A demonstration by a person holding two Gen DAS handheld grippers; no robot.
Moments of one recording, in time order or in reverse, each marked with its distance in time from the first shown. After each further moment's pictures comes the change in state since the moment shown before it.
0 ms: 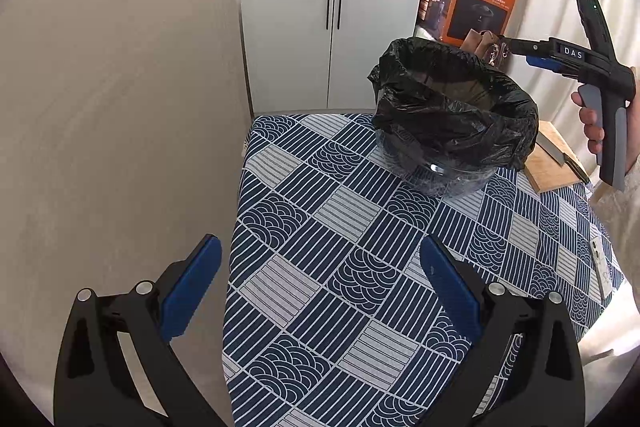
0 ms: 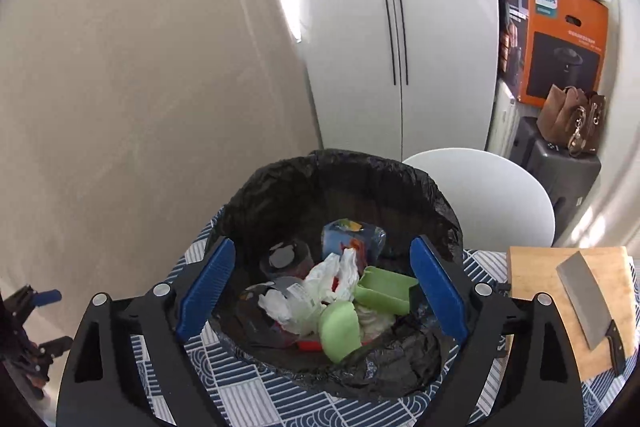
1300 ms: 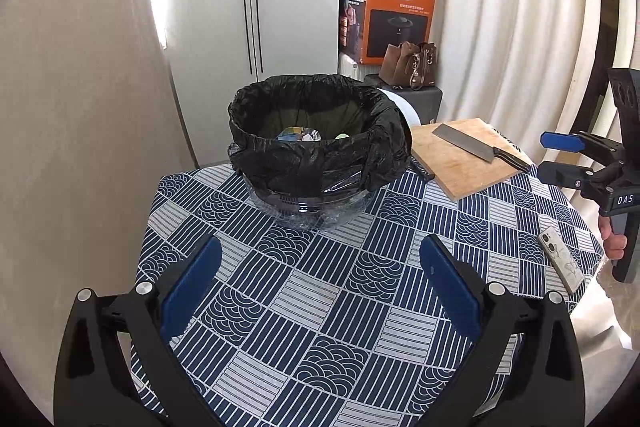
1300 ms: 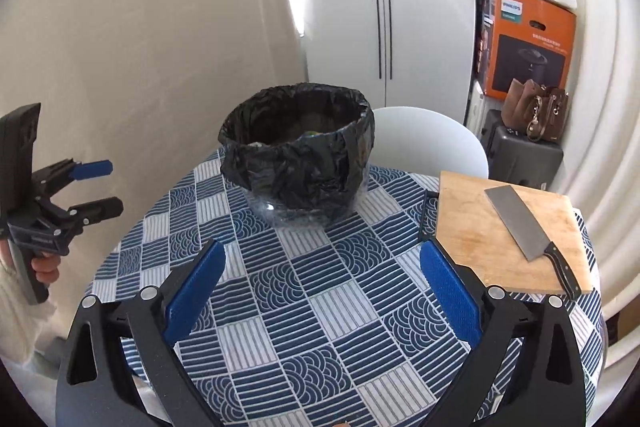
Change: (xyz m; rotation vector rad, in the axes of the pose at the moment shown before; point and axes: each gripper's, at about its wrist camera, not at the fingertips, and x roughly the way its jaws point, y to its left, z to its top) left arm -0.027 -0.167 -0.006 0.164 -0.152 -0.099; right arm -0.168 -0.047 -0.153 -0.091 -0.010 -0.021
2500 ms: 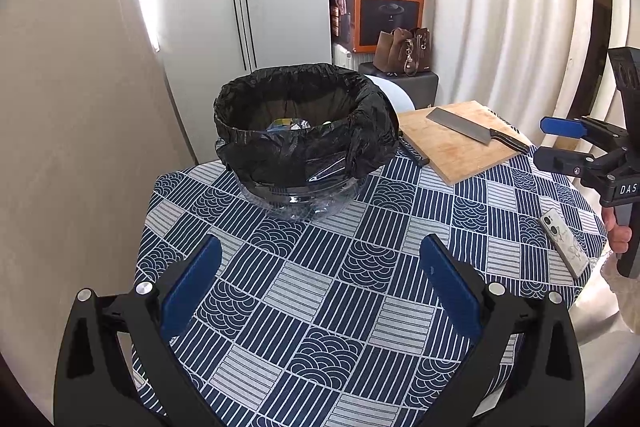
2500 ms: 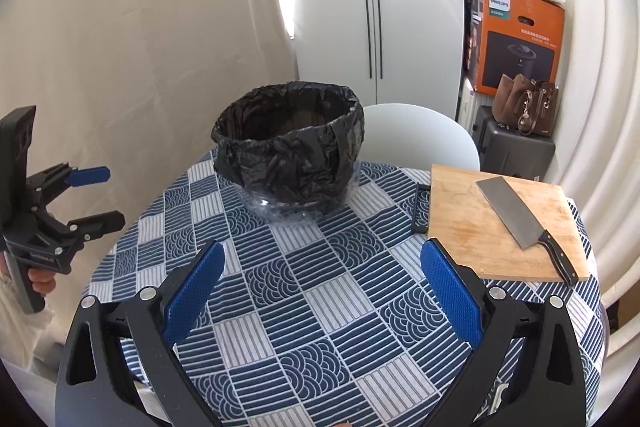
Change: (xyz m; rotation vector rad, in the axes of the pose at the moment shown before) left arm 0.006 -0.024 -0.006 0.054 0.035 0.013; right arm -0.003 -0.001 -0.013 0.024 -0.009 -0.027
